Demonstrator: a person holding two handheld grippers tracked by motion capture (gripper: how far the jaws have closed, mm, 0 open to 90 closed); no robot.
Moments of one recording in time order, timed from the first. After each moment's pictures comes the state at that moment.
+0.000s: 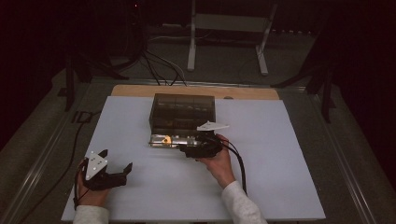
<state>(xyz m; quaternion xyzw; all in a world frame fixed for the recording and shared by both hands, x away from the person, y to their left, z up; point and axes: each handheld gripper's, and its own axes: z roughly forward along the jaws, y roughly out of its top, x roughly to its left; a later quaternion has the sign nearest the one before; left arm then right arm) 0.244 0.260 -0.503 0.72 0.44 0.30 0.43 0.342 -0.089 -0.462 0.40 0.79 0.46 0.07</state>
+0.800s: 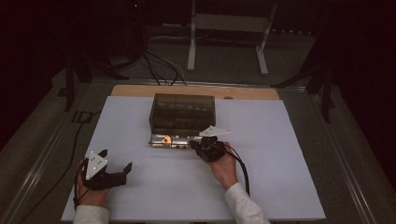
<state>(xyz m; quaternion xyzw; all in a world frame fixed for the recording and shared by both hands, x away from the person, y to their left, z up) 0.245 0.260 -0.504 0.72 0.44 0.31 0.43 0.332 -0.098 -0.472 0.39 0.80 0.44 0.12</state>
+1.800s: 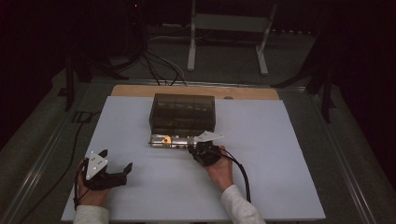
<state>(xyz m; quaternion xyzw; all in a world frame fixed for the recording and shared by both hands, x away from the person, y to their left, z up) 0.245 0.260 -0.504 0.72 0.44 0.30 0.43 0.331 -0.086 -0.495 0.38 0.82 0.41 0.12</state>
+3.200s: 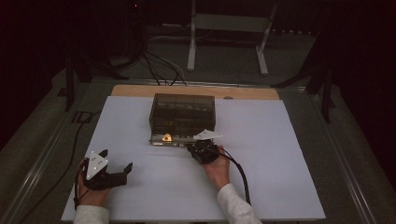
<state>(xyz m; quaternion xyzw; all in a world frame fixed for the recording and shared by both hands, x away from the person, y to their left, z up) 0.245 0.259 -0.504 0.72 0.44 0.30 0.43 0.338 -0.082 -0.501 0.41 0.80 0.42 0.12</state>
